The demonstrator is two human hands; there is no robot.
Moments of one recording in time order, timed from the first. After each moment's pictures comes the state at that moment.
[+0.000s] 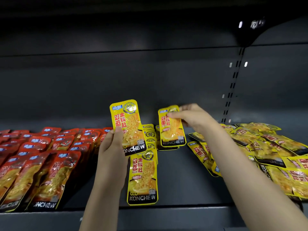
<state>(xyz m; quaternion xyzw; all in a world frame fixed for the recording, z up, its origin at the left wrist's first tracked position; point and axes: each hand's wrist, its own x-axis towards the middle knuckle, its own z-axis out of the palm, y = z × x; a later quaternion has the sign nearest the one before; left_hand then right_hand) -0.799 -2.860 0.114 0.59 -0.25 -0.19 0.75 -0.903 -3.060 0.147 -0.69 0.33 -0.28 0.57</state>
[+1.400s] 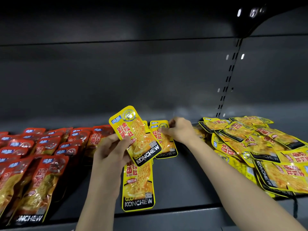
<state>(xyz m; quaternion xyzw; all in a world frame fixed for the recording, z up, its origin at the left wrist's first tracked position) -0.806 -2.862 0.113 0.54 -0.21 -0.27 0.77 -0.890 -3.054 0.097 -0.79 0.47 -0.23 0.32</state>
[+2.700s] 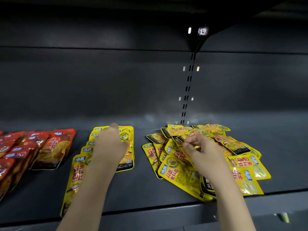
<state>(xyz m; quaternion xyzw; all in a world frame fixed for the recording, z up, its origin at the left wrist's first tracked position) -0.861 -2.955 0.126 0.89 -0.39 0.00 0.24 -1.069 -3.027 0.109 -0.75 0.46 -0.38 0.29</state>
